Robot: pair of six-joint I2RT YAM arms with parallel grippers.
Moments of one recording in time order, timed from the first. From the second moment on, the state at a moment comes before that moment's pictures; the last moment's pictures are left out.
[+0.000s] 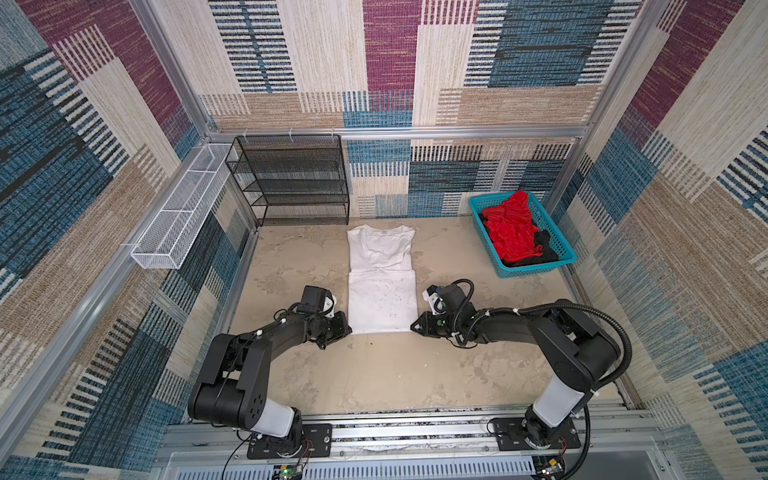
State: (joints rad) left arm -0.19 1.50 0.63 -0.25 0.42 -0.52; right arm 0.61 1.72 0.72 0.14 -0.43 0.68
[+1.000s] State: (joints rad) left arm -0.39 1.01 0.60 -0.65 0.32 -0.71; right arm 0.72 1.29 0.60 -0.09 -0.44 0.68
